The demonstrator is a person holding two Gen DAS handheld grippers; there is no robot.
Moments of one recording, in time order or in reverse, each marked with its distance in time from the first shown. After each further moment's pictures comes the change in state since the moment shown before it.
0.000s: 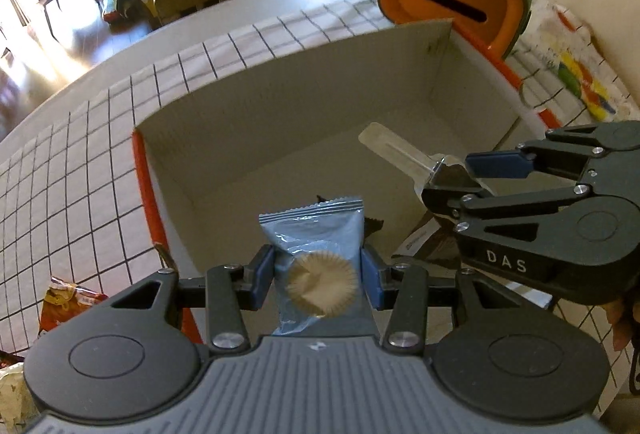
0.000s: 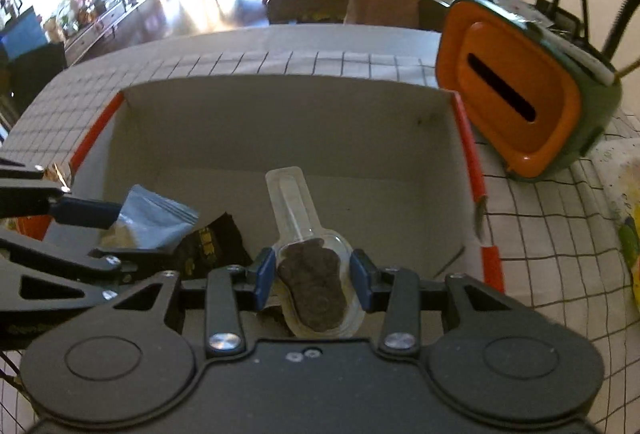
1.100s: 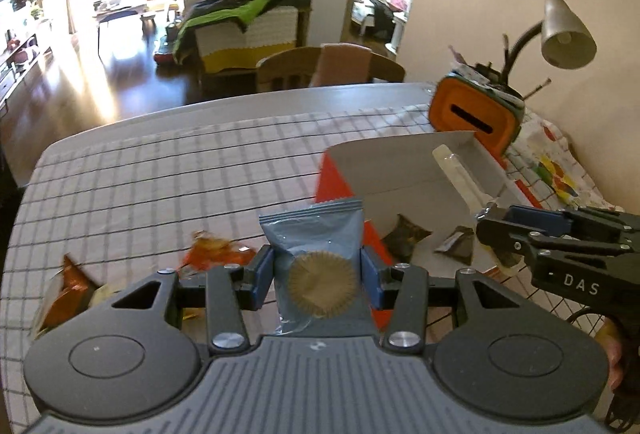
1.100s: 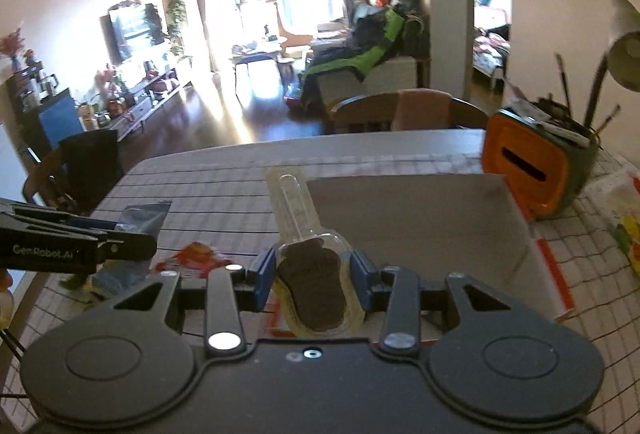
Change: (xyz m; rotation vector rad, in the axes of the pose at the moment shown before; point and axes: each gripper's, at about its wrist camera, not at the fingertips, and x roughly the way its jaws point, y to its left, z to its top) left arm -0.159 0.112 -0.103 -0.172 -0.306 -0.033; right arm -0.127 0.117 -0.030 0.078 -0.321 0.040
